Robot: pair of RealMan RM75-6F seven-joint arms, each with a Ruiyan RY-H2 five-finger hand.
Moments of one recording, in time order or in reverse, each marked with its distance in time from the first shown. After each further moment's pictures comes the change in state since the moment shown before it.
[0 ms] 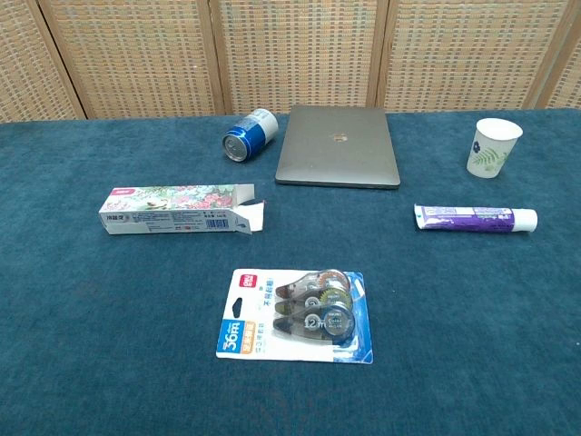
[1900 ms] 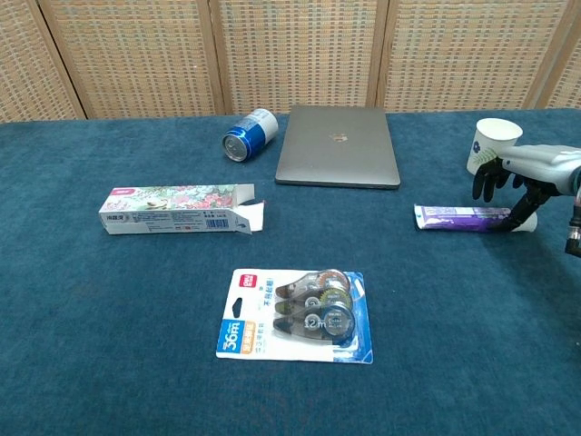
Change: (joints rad) left arm -0.072 -0.034 -0.089 0.020 -0.203 -0.108 0.039; right arm 0.714 -0.594 0.166 0.607 0.634 -0.913 -0.206
